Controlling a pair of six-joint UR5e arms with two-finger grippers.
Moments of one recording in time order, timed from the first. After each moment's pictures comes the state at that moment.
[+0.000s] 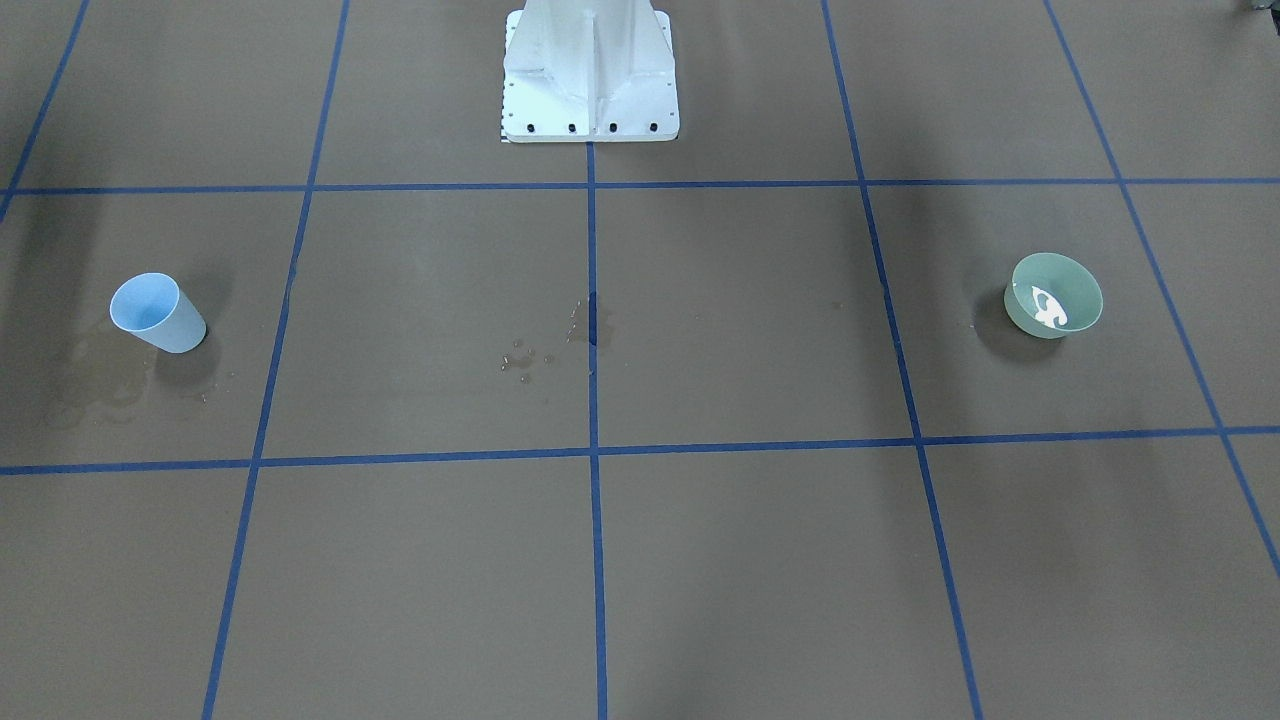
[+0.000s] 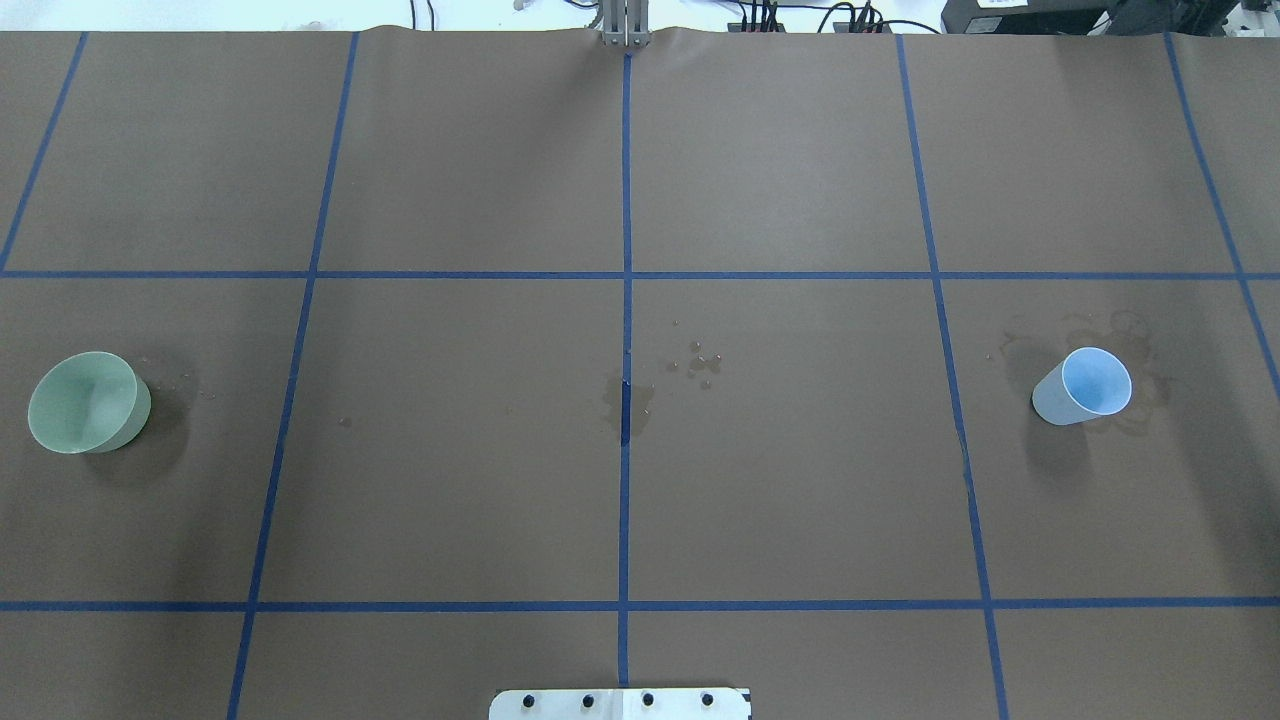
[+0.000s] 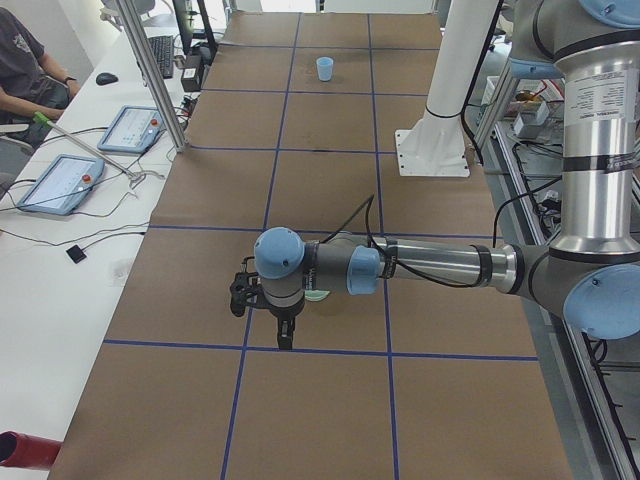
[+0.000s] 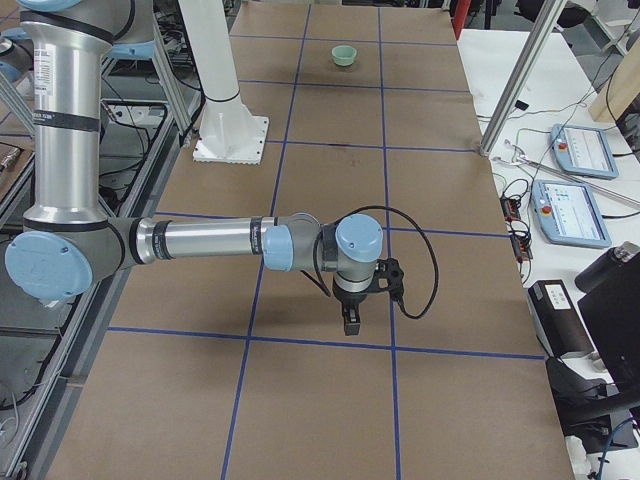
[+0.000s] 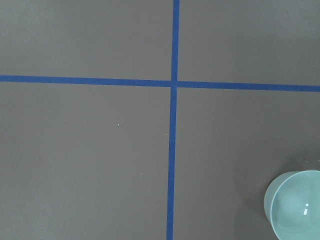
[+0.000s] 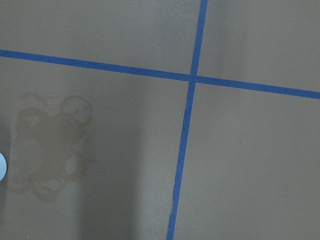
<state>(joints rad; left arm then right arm) -1.58 -1.49 -1.73 -1.56 -2.40 -0.06 1.53 -1.66 1.75 -1.63 2.35 -0.08</state>
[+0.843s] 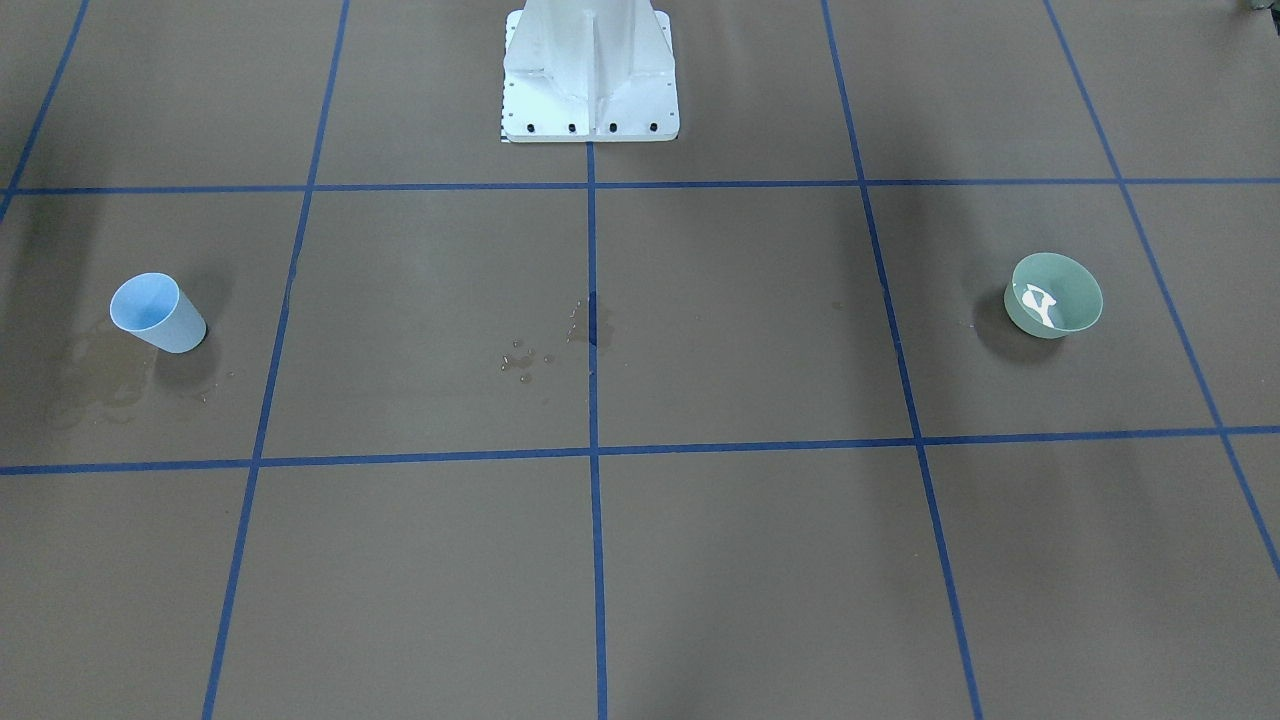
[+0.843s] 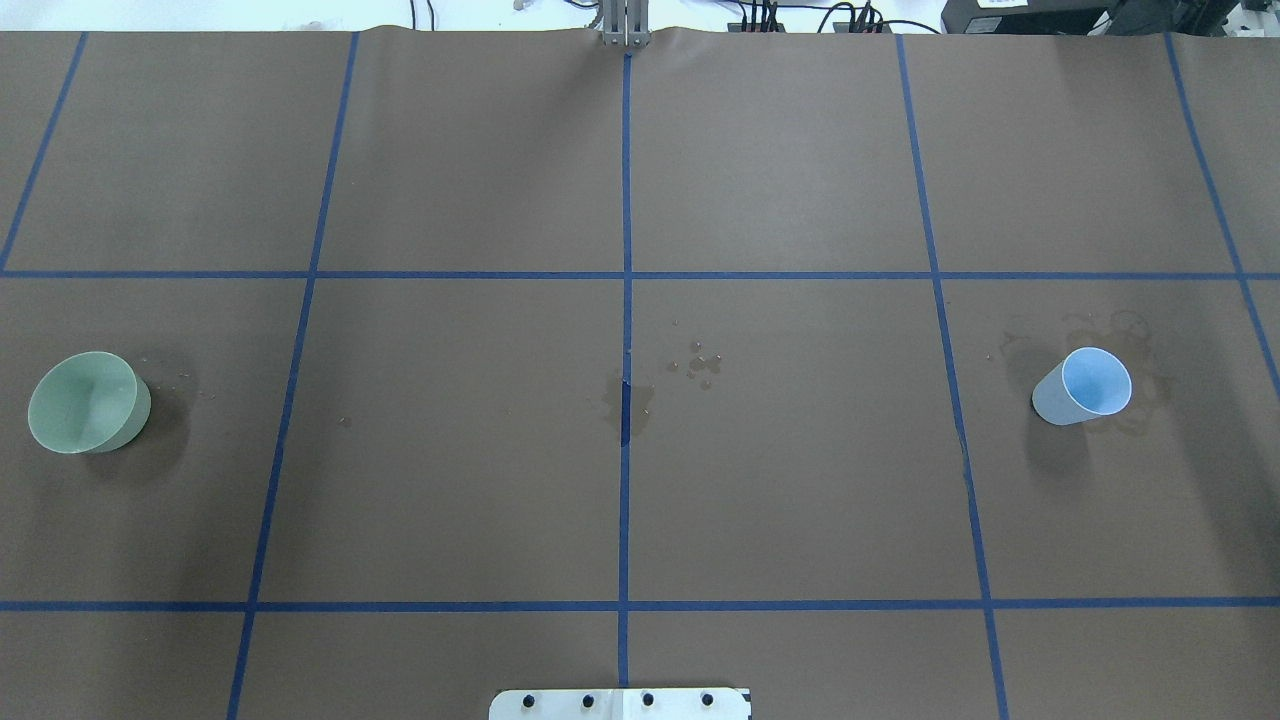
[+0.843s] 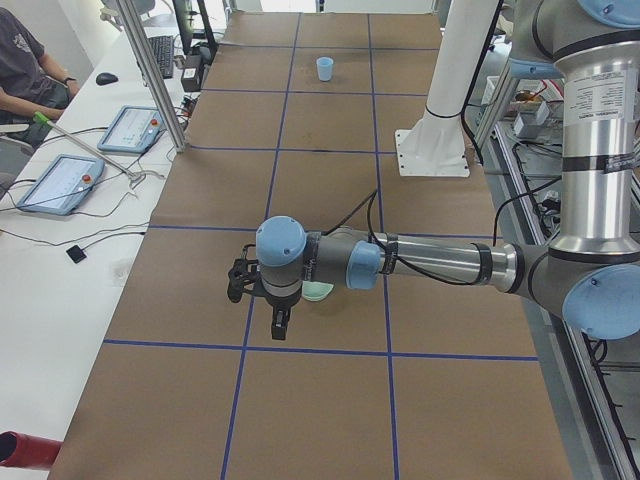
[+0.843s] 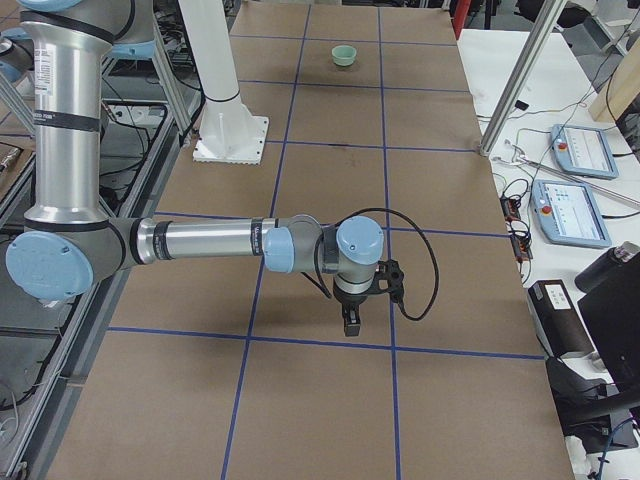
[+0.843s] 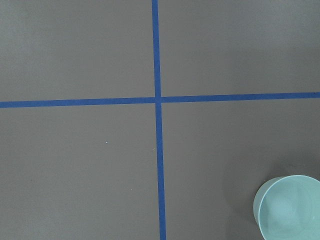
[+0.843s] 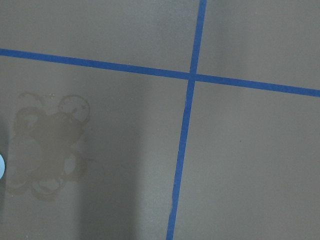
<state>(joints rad) -1.57 -1.48 -1.75 -1.62 -2.40 -0.05 1.53 -1.66 1.73 -1.60 2.35 -0.08</state>
